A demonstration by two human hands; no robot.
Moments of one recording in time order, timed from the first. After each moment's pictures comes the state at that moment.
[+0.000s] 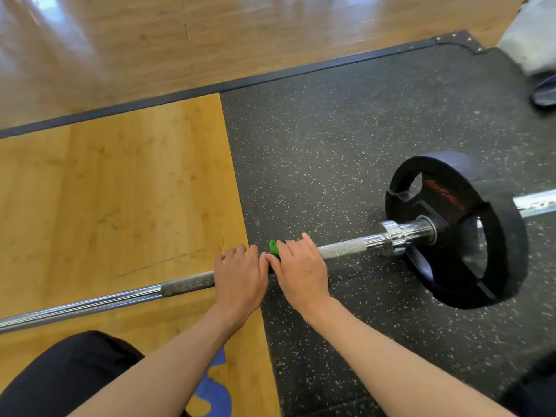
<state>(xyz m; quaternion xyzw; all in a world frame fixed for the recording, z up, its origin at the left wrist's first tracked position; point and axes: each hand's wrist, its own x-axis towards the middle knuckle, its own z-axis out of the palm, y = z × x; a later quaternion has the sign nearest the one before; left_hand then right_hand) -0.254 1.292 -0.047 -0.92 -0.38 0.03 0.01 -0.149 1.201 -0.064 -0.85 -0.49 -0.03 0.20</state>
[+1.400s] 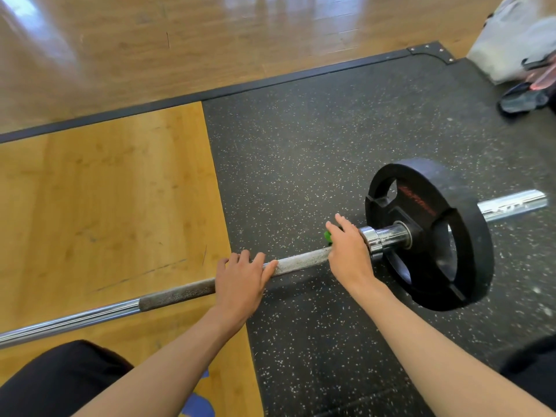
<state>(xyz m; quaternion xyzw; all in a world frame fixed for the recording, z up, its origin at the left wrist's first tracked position) -0.231 1.284 -0.042 -0.96 -0.25 0.08 0.01 -0.039 1.146 -0.037 -0.91 -0.35 0.16 0.18</state>
